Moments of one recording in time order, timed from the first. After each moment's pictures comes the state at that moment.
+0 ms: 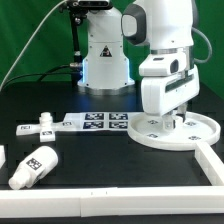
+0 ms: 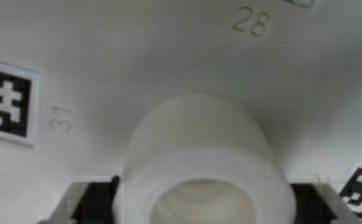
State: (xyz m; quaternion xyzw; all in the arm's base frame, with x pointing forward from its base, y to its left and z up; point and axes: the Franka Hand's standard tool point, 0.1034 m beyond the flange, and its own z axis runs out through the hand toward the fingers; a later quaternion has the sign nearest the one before) arm 0.398 0.132 0.015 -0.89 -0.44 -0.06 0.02
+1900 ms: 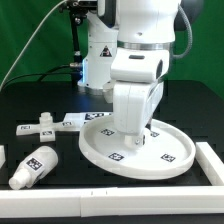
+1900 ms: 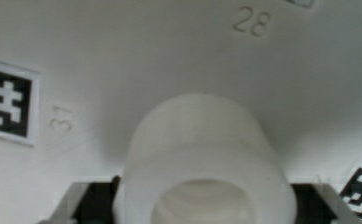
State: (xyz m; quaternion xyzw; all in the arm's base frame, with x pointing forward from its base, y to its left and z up) arm 0.542 0.037 0.046 -0.82 -0.57 0.01 0.00
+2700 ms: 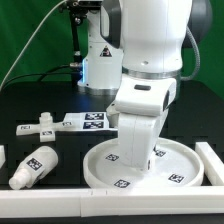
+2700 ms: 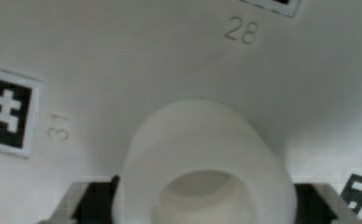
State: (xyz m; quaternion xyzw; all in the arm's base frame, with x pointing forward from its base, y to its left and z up) arm 0.568 0.042 0.016 -0.82 -0.57 0.03 0.01
